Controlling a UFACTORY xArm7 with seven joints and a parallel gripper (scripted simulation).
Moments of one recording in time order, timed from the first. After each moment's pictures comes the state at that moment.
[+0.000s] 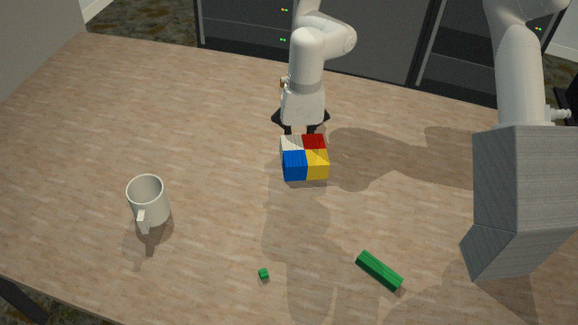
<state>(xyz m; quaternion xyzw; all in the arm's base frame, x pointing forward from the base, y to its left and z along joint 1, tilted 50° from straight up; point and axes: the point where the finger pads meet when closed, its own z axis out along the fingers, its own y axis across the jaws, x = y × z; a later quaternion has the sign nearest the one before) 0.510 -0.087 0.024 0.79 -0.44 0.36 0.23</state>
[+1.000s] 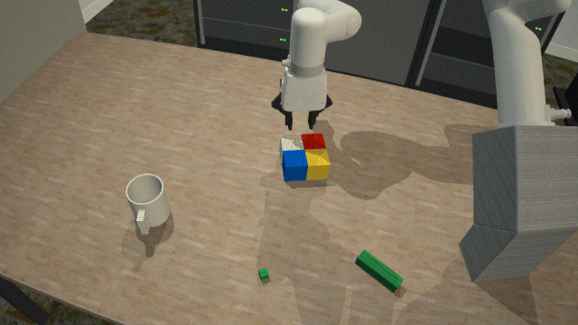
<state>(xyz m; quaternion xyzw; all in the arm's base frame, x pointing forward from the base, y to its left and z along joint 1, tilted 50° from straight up) 0.493 -0.057 0.052 0.79 -0.44 0.36 0.23</state>
